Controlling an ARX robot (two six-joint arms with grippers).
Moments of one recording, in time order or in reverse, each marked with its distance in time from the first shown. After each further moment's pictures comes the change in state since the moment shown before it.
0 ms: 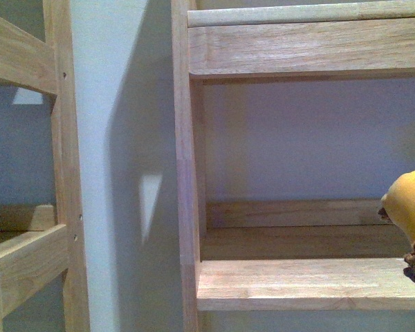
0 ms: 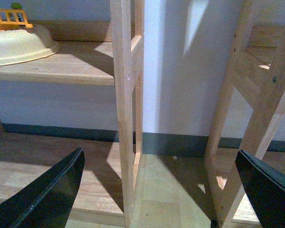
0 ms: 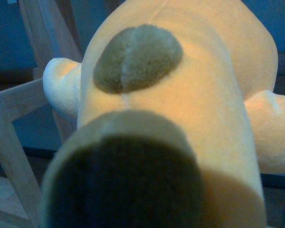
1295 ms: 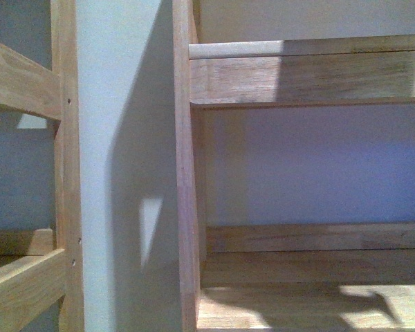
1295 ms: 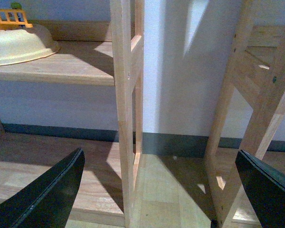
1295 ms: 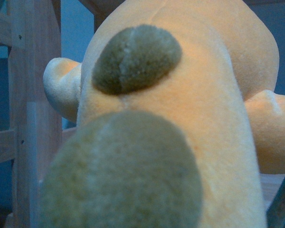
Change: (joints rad) left arm 0.000 0.000 0.000 0.000 0.000 0.000; right arm 0.151 1.084 1.308 0.121 0.176 -0.104
